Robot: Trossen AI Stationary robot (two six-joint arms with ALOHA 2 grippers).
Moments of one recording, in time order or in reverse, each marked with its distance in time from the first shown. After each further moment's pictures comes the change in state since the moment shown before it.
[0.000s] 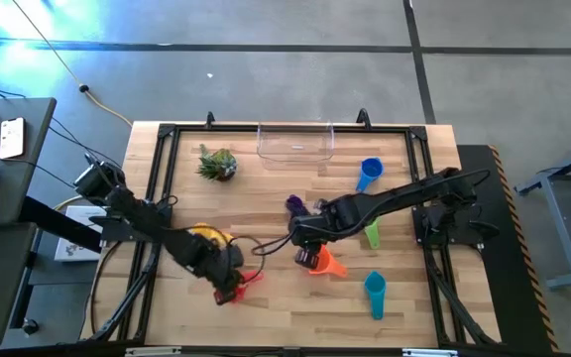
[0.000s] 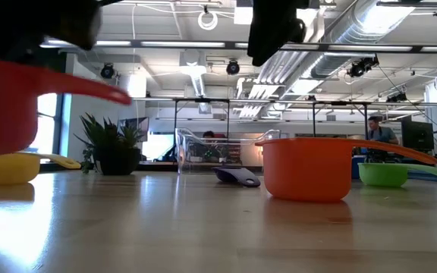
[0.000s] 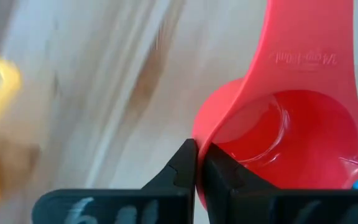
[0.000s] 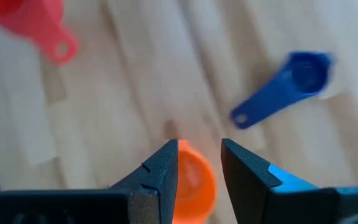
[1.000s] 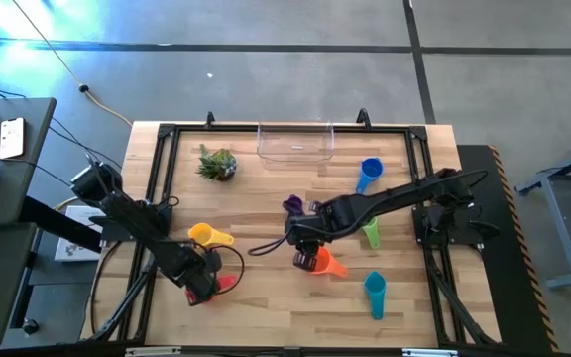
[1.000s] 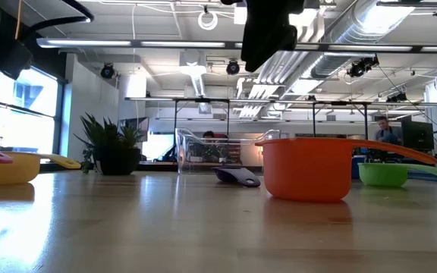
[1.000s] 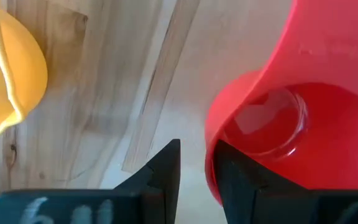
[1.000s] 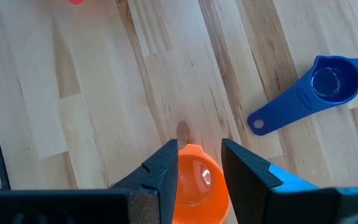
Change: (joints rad) left arm -0.161 -0.012 -0.115 -0.182 0.064 -0.084; right arm -0.002 0.037 0.000 0.044 -0.079 -0.057
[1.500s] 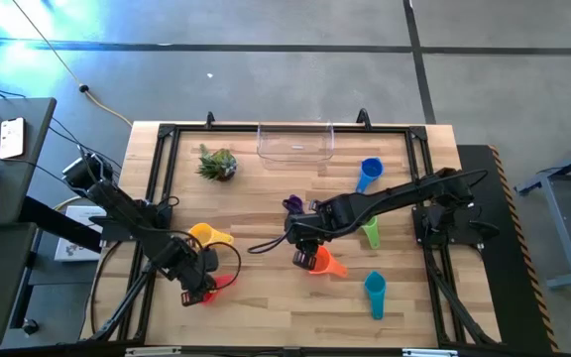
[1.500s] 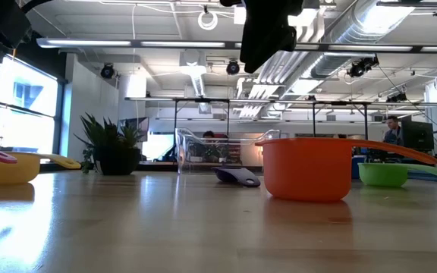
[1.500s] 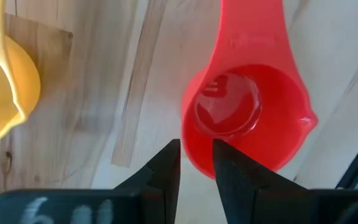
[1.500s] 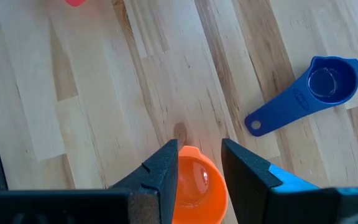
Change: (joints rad) left arm -0.002 -0.125 0.000 0.001 0.014 0.061; right arm -0.011 0.000 0.000 0.000 0.000 0.000
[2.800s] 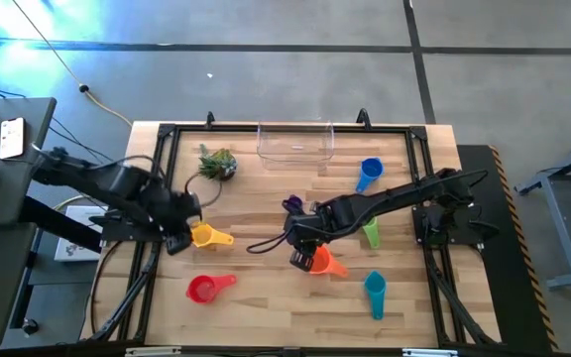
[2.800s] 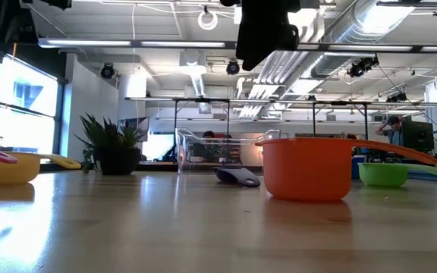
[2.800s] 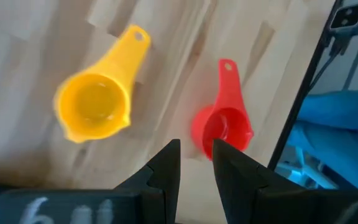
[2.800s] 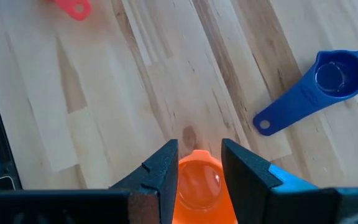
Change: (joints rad) left arm 0.406 -0.513 0.051 -0.257 0.100 0.216; right arm 0.005 0.000 0.000 0.020 0.000 0.079
